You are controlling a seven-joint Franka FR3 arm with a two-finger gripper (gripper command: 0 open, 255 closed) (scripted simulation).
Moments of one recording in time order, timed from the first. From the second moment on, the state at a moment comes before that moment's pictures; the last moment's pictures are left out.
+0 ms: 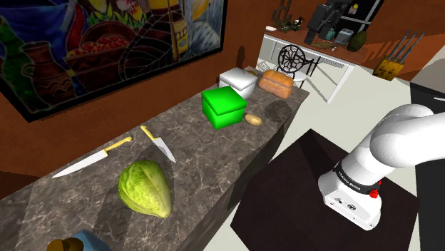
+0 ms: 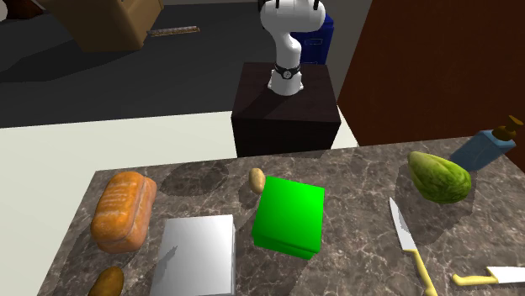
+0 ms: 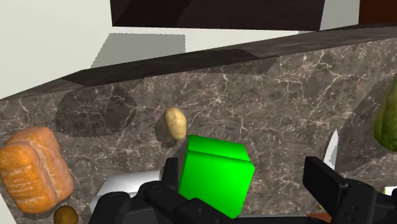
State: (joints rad) arm -0.01 -0.76 -0.01 -2.29 -0.03 1.65 -0.03
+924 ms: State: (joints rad) arm -0.02 -0.49 -0.08 -2.43 -0.04 1.99 -0.09
